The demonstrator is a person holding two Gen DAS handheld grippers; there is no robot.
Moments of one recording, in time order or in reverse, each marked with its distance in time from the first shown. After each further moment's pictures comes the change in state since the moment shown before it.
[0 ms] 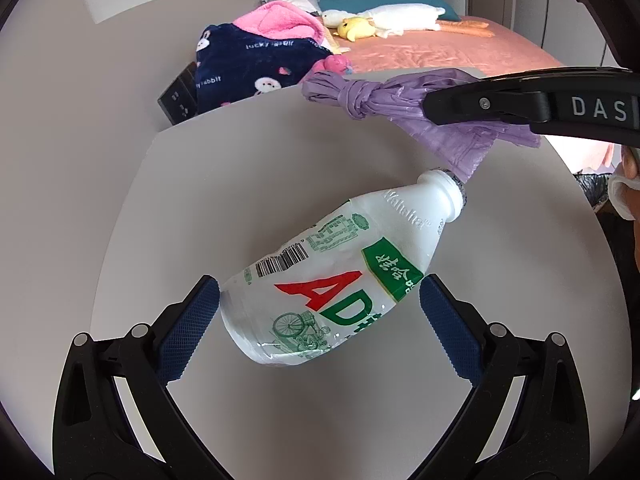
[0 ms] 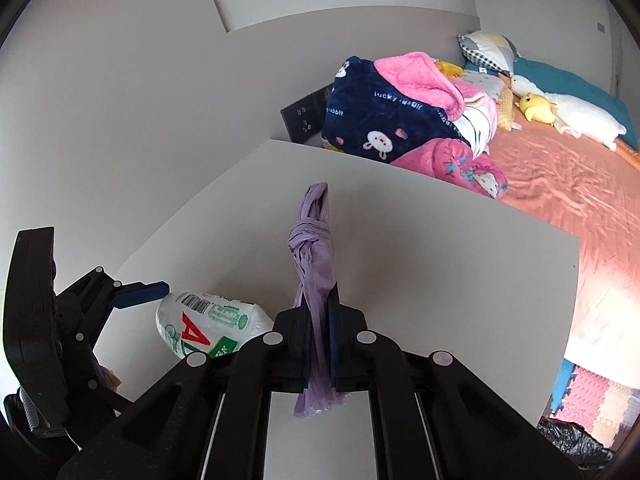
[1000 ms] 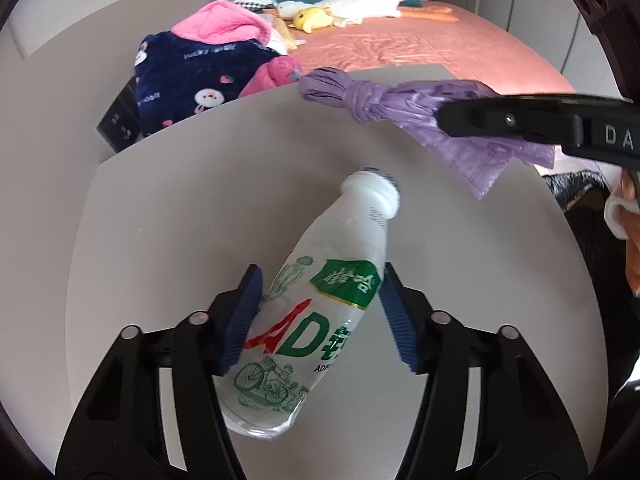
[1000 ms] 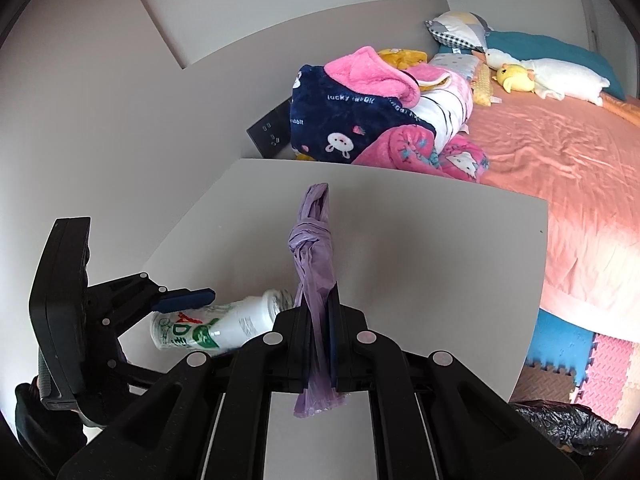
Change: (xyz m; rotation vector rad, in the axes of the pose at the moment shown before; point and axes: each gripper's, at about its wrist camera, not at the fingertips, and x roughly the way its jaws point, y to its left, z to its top) left arm 0.027 -0.014 0.042 0.048 0.037 -0.128; right arm -0.016 -0.060 -0.009 0.143 -0.031 0.045
